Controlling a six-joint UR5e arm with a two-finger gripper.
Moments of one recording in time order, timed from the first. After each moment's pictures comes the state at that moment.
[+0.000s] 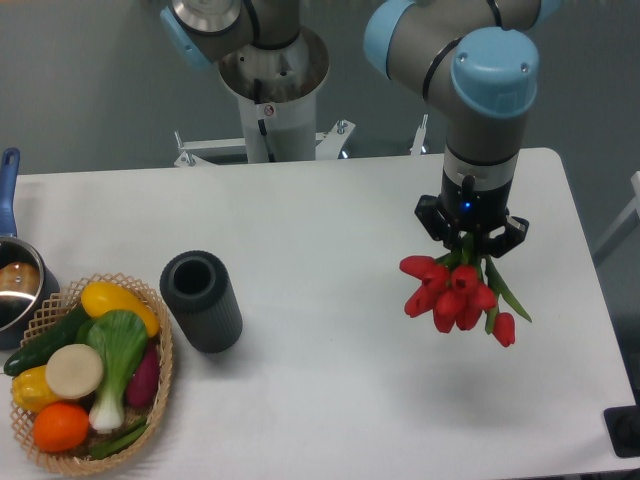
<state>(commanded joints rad) 2.63 -1.84 -1.45 -1.22 1.56 1.06</state>
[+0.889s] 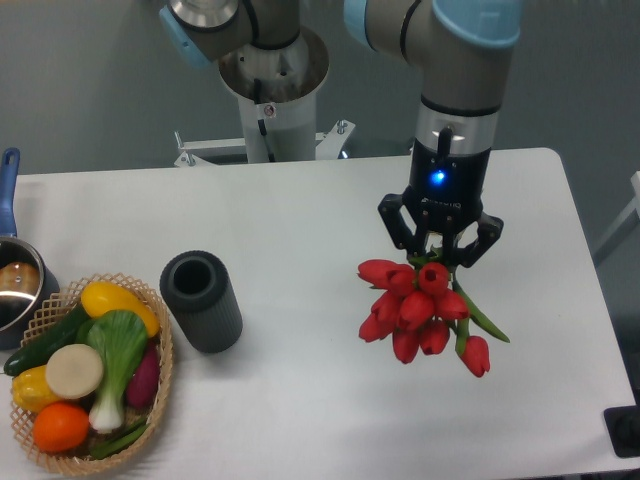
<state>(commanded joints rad) 2.62 -1.78 -1.46 -0.96 1.04 0.88</state>
